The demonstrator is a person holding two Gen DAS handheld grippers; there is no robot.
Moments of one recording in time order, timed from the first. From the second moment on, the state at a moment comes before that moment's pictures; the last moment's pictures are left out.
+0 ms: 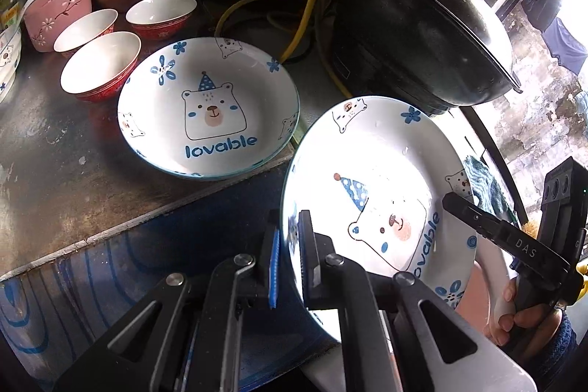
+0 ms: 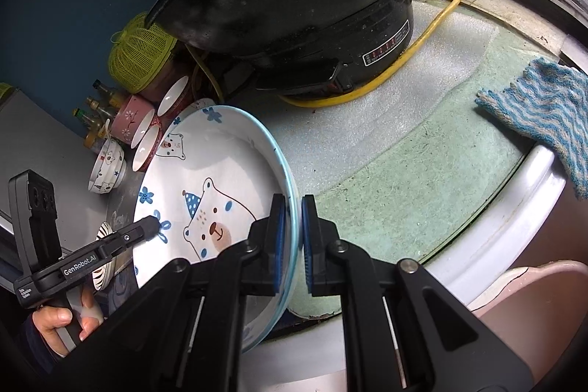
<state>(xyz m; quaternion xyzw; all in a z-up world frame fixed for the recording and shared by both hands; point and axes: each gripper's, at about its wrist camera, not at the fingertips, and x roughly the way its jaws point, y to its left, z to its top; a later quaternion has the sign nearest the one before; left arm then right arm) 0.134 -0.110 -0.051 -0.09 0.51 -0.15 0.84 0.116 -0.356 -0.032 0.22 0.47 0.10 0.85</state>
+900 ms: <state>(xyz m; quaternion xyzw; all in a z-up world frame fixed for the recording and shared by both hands) 0.107 0.065 -0.039 -0.15 0.49 -0.05 0.86 0.143 -0.187 -0.026 0.16 0.48 0.20 0.84</state>
